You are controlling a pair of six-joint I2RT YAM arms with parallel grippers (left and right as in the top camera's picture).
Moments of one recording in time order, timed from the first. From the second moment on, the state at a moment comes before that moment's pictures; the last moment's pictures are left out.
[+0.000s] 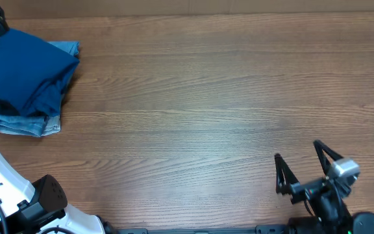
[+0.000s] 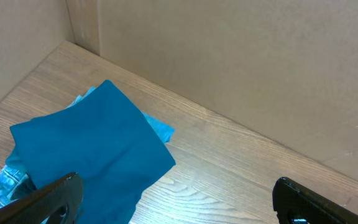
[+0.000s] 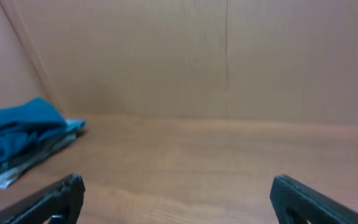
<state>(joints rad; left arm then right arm) 0.52 1.80 2.46 -1.29 0.32 -0.17 0.06 0.03 0.55 -0.54 -0.29 0.13</state>
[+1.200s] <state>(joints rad) 0.52 1.80 2.46 -1.29 0.32 -0.17 0.06 0.01 0.02 0.40 -0.20 0.13</state>
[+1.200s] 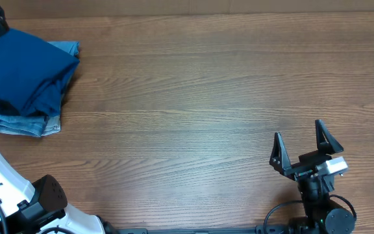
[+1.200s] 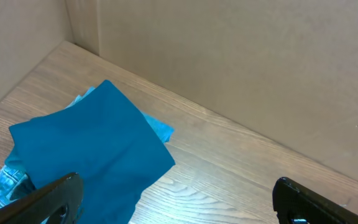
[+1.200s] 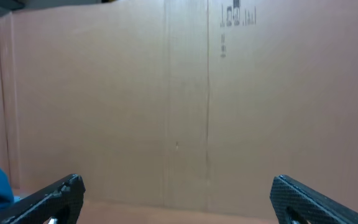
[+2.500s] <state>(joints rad) 0.52 1.80 2.46 -1.29 0.32 -0.17 0.06 0.01 0.02 -0.03 -0.12 0.13</state>
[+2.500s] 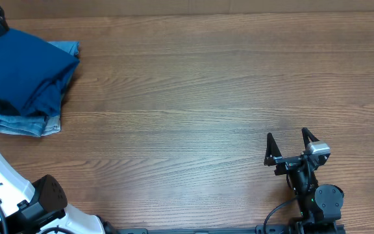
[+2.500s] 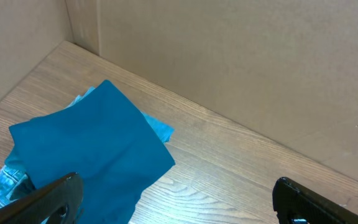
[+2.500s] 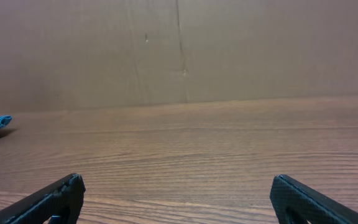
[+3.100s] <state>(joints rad) 0.52 1.52 2.45 -1.36 0.32 -0.17 0.06 0.01 0.02 -0.03 -0.12 0.13</state>
